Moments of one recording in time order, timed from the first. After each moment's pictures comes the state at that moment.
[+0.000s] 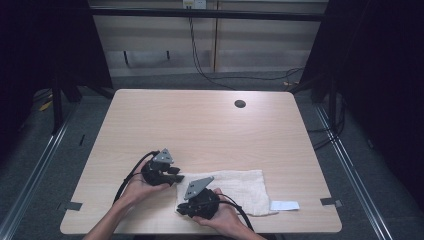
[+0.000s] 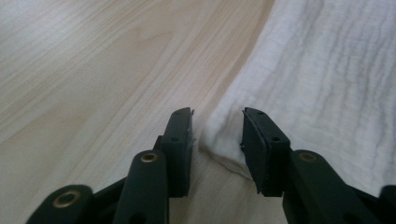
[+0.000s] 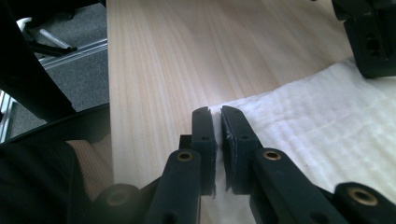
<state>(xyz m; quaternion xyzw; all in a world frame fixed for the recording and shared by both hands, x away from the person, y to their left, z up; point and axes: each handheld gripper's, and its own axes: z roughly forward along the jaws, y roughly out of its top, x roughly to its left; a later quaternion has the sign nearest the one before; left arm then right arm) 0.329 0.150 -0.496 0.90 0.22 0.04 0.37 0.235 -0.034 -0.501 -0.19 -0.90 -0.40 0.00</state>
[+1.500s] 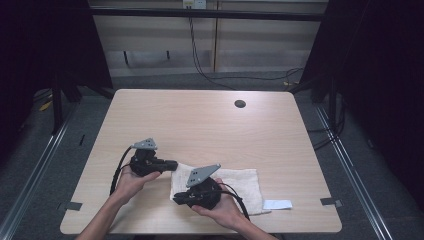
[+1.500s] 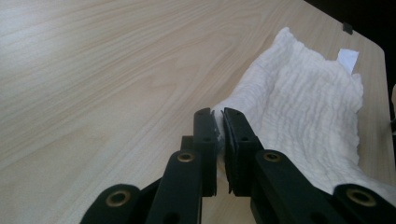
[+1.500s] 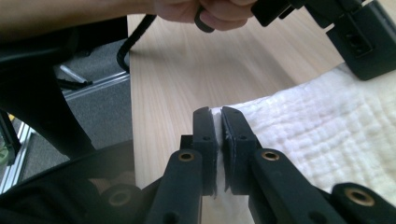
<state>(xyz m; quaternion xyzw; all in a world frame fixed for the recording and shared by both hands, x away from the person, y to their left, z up) 0.346 0.187 -0.469 0.84 0.29 -0.03 0.47 0.246 -0.039 -0.457 -0.19 -0.87 -0.46 0.01</state>
